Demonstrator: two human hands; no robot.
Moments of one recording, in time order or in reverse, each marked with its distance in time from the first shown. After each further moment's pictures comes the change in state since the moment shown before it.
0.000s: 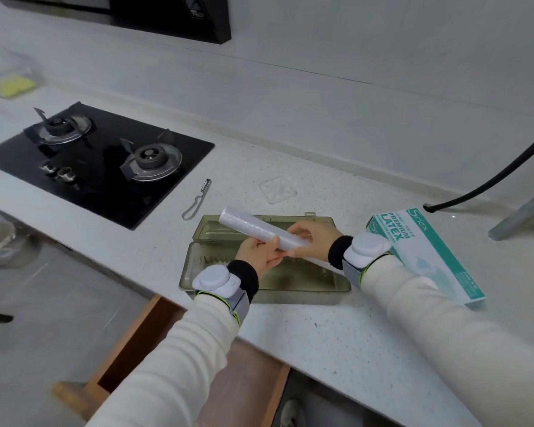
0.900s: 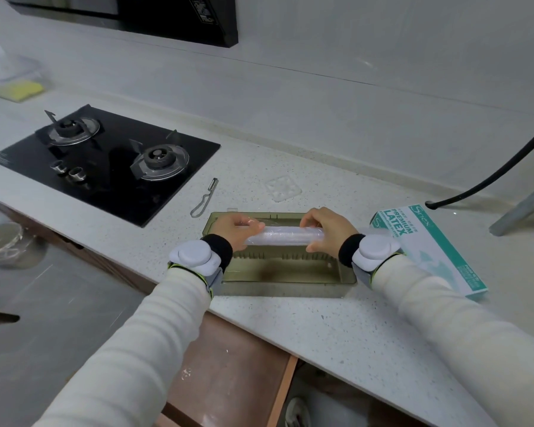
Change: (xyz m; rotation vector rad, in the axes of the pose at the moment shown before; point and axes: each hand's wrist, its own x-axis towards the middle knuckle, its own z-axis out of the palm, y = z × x) left_hand 0.003 0.037 -0.058 0.550 0.135 0.196; right_hand -0.023 -0.012 -0.004 -0.170 0.181 -0.049
